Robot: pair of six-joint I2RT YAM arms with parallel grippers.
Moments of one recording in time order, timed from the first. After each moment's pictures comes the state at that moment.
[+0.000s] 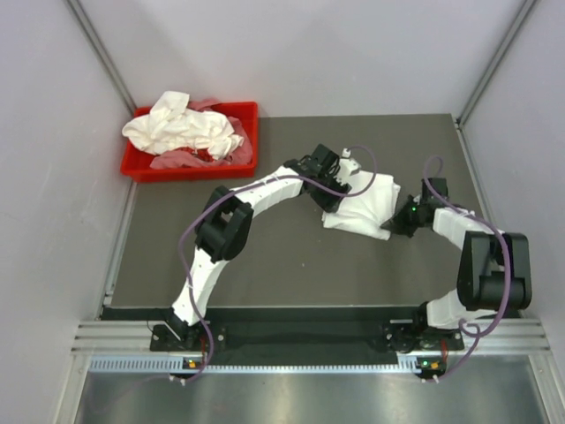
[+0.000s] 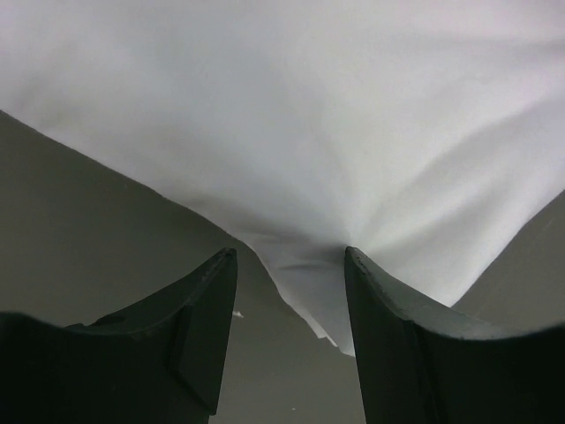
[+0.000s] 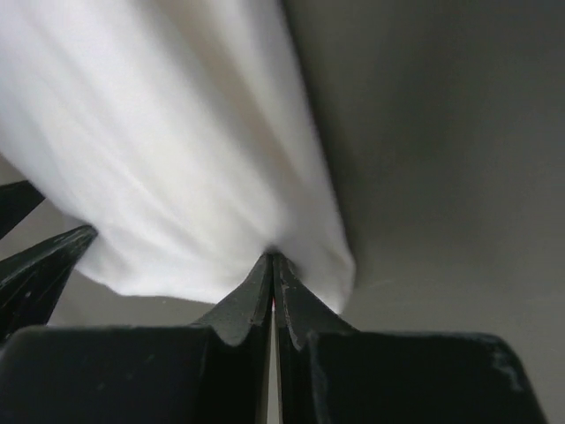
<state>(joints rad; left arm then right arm) -0.73 2.29 1.89 -0.53 0.24 0.15 -0.05 1.51 0.74 -0.27 -0.35 0.72</state>
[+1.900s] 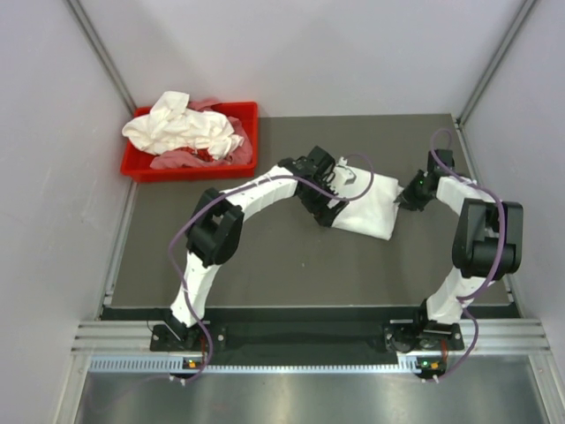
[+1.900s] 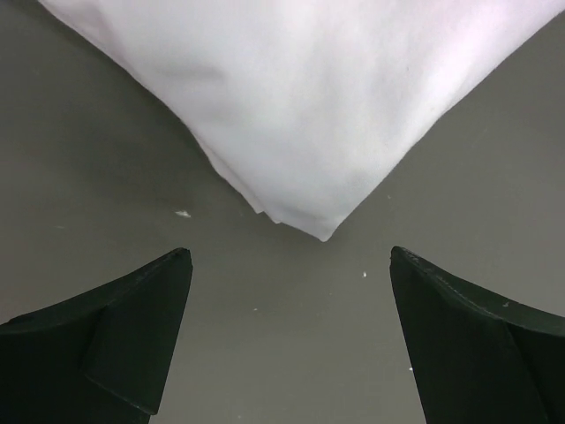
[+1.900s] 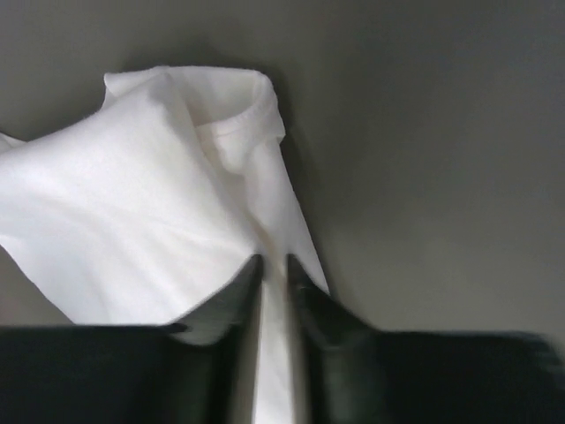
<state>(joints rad) -0.74 2.19 1.81 -0.71 0.27 0.21 -0.11 1.74 1.08 -0.39 -0.17 0.67</state>
